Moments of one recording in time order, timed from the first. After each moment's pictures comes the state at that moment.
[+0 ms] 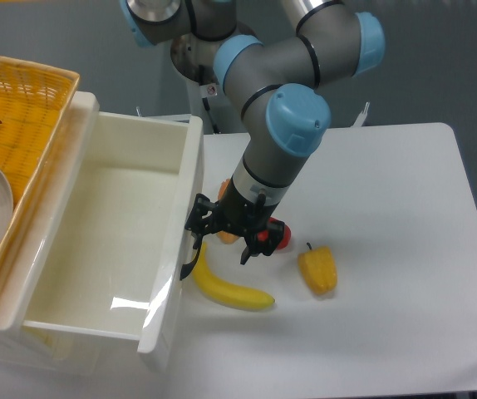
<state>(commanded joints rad) 2.48 -1.89 -1.48 -1.29 1.15 0.59</state>
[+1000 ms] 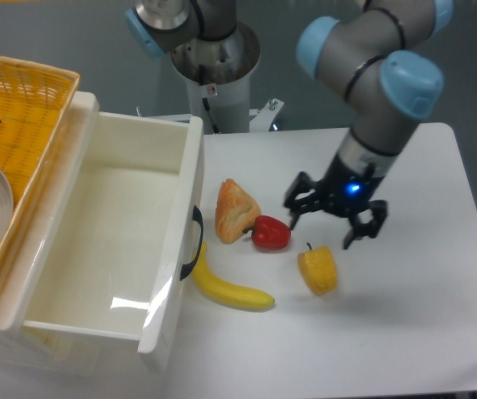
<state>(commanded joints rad) 2.77 -1.91 -1.49 -1.28 1.24 1.10</state>
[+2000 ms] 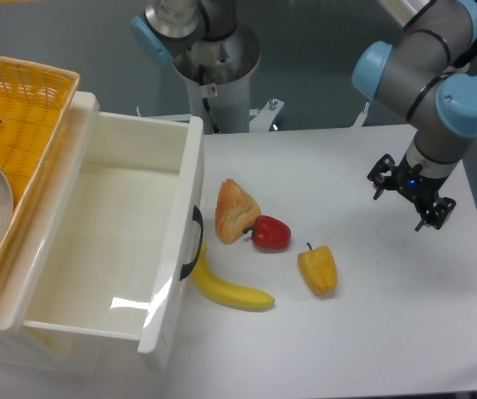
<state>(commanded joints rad) 2.83 -2.02 -1.49 -1.21 1.54 1.67</state>
